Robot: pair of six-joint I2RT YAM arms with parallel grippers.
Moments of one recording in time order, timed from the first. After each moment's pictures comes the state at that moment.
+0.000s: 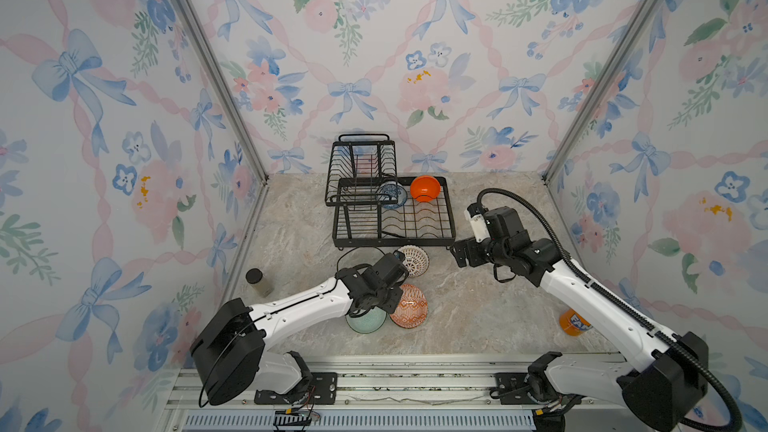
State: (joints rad) left arm -0.88 1.37 0.85 -0.56 -0.12 -0.34; right arm 0.52 1.23 1.06 -0.64 0.05 0.15
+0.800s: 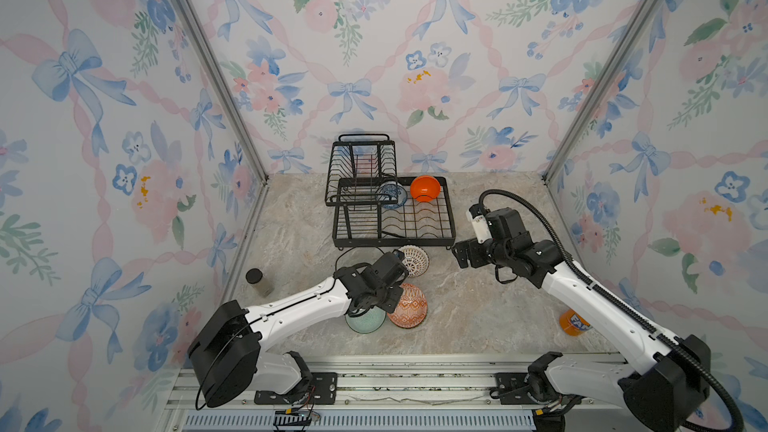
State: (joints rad) left arm -0.88 1.34 0.87 -0.60 -0.12 -0.35; right arm 0.51 1.22 1.04 -0.64 0.05 0.14
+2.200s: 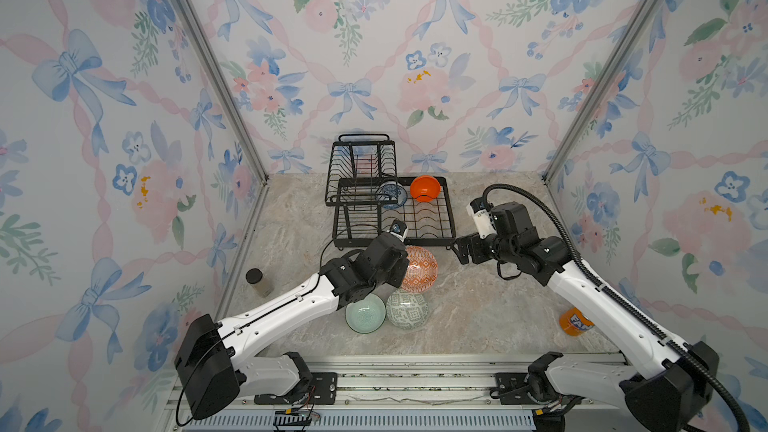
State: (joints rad) left arm -0.88 1.27 1.01 -0.47 -0.27 -0.28; right arm 0.50 1.20 1.12 -0.68 -0.02 0.13
